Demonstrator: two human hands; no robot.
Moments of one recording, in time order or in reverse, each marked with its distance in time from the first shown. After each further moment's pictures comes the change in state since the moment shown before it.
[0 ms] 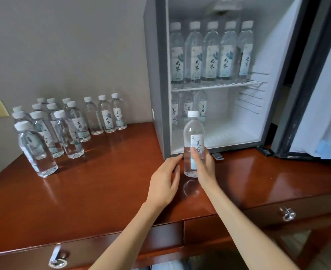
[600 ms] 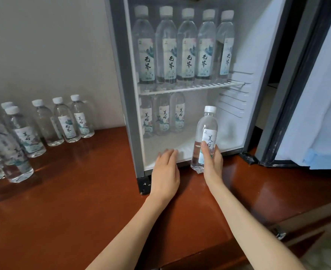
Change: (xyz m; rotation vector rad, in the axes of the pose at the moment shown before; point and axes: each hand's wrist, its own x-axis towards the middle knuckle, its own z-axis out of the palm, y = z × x) left_hand 0.083 -0.020 0.101 0.251 -0.092 -0.033; right_hand 0.085 0.024 -0.063 -0.048 0.275 0.020
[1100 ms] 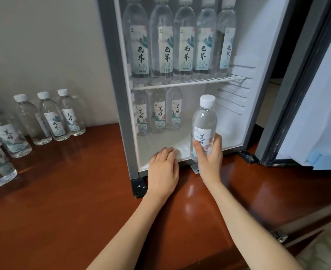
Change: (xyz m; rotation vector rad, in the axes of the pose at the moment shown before) left_hand 0.018 -0.003 0.013 0.046 0.096 0.091; right_hand 0.013 0.001 0.003 -0.209 0.063 -0.336
